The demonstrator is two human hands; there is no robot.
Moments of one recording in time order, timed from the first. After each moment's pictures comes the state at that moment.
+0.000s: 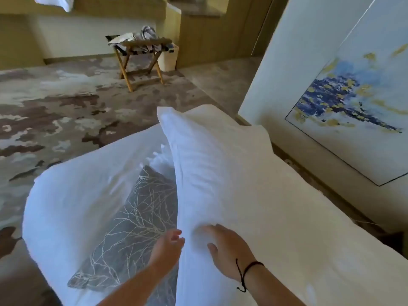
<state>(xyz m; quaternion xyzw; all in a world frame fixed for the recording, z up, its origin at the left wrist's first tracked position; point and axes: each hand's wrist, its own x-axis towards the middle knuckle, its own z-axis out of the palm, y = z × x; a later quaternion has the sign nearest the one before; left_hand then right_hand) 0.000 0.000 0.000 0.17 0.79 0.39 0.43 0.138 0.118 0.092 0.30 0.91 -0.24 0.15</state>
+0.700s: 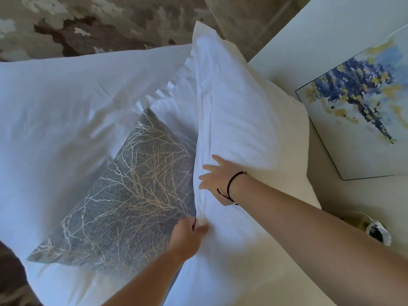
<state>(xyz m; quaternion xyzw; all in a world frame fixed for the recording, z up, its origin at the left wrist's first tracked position) -0.010 0.035 -0.108 0.14 0.70 0.44 0.55 -0.075 0.191 0.023 -0.09 0.79 0.24 0.55</state>
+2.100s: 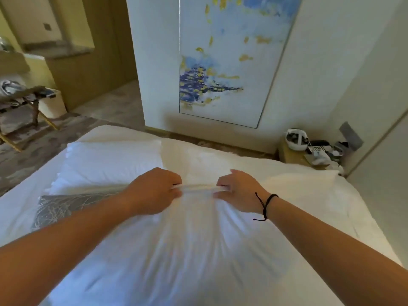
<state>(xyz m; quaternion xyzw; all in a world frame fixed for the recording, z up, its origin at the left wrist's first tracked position) 0.306 0.001 0.271 0.75 0.64 0.11 0.12 0.557 0.074 0.247 0.42 0.89 -0.15 -0.07</state>
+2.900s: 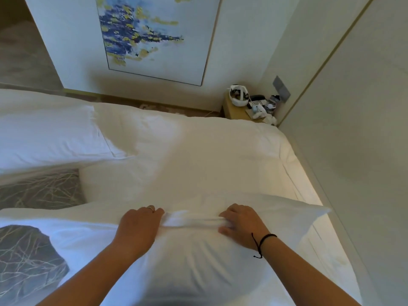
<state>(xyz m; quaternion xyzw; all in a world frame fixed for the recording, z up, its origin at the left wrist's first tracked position) 0.354 -0.047 0.095 0.82 0.57 -0.05 0.05 0.672 -0.063 0.097 0.62 0.77 -0.14 0.04</state>
